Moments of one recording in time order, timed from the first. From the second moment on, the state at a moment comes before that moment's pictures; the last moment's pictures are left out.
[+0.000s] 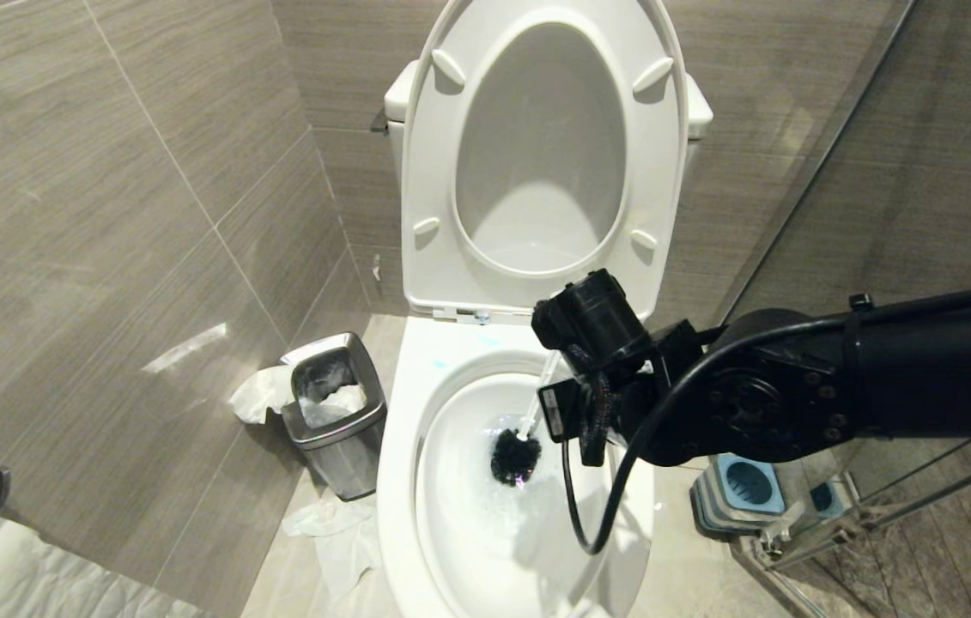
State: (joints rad) left arm 0.00 0.00 0.00 0.00 0.00 0.00; right arm 0.79 1.99 -1.44 0.22 -0.56 0.26
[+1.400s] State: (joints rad) left arm 0.00 0.00 0.00 0.00 0.00 0.00; right arm 0.79 1.68 -1.19 0.25 -0.49 0.17
